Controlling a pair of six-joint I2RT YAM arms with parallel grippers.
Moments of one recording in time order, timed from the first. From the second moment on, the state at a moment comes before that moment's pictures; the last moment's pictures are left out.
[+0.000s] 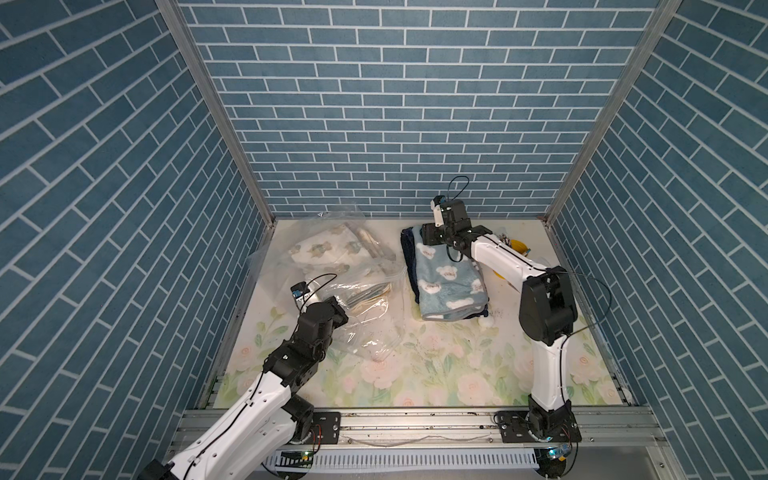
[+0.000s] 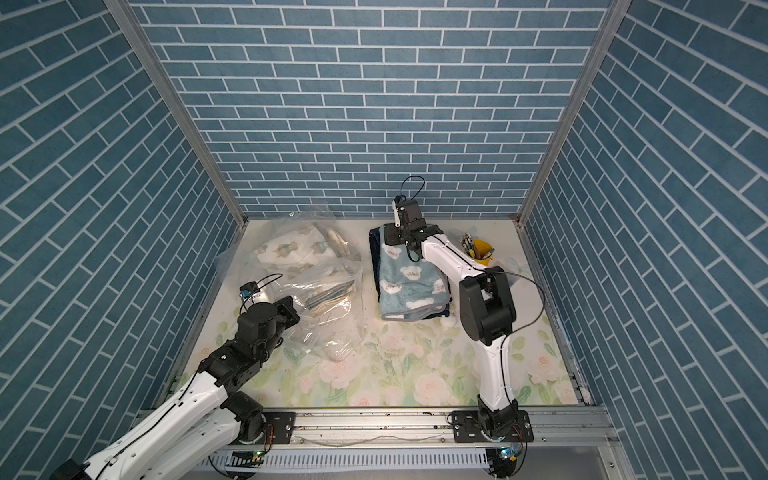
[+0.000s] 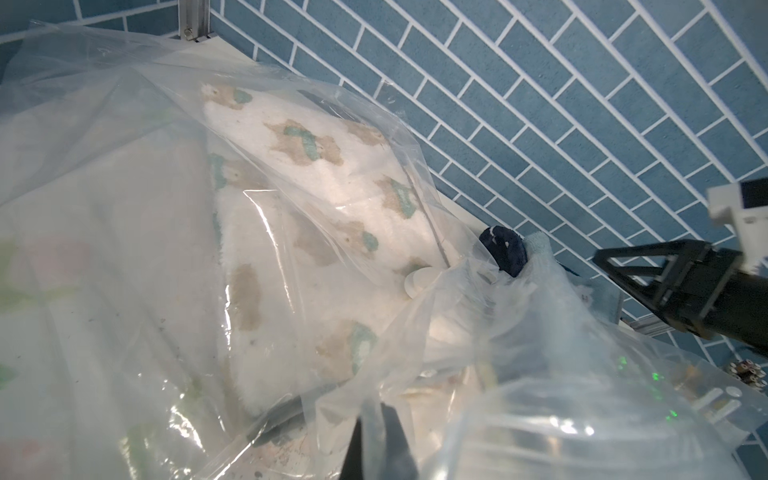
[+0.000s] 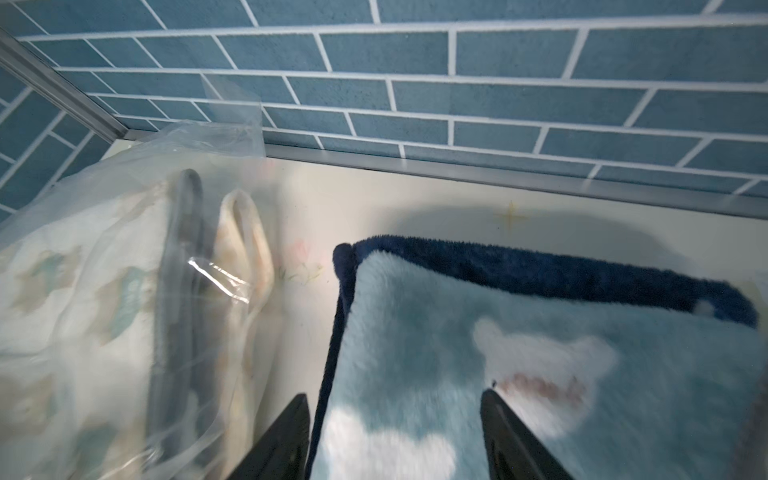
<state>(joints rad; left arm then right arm) -0.51 0.72 0.44 -0.17 -0.41 -0.78 0.53 2.15 1.84 -0.35 0.00 0.20</state>
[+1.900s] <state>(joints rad) -0.51 0.80 0.48 -0.13 -0.35 -0.74 0.50 2.01 1.70 -0.21 -0.14 0.24</state>
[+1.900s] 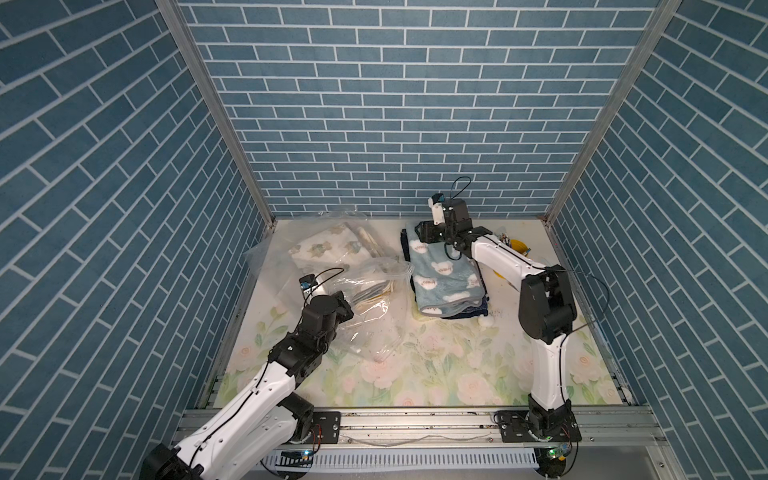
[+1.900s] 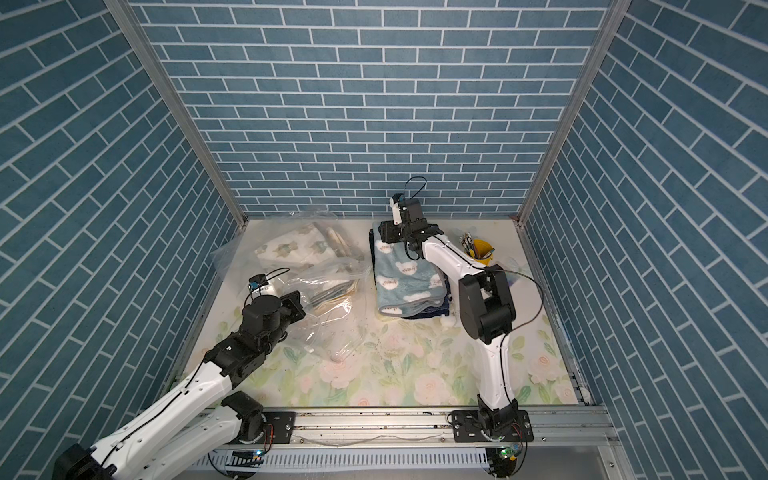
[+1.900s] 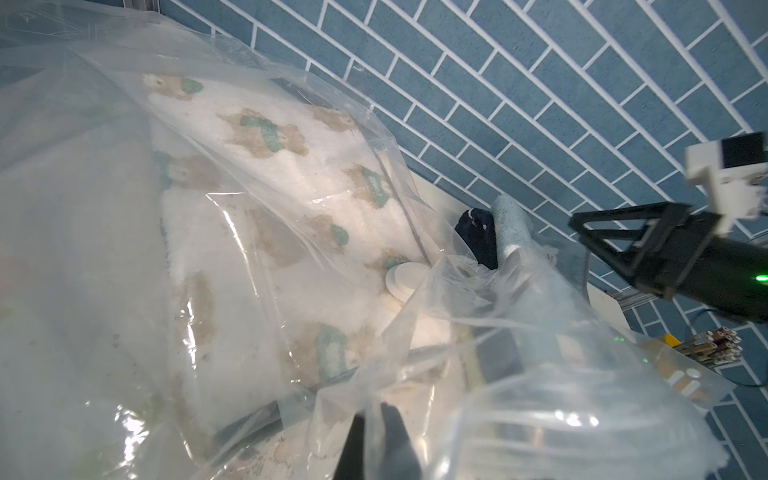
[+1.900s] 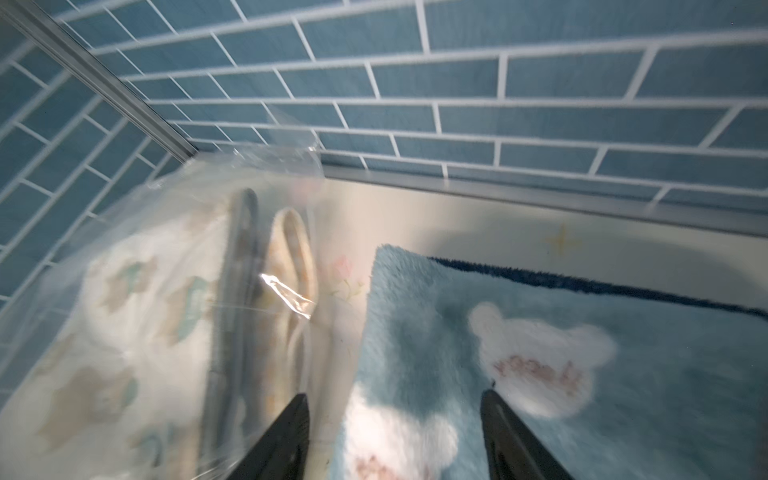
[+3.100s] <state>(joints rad) -0.51 0.77 0.63 -0.52 -0.31 -0.70 0.45 1.41 0.89 0.20 -0.36 0.52</state>
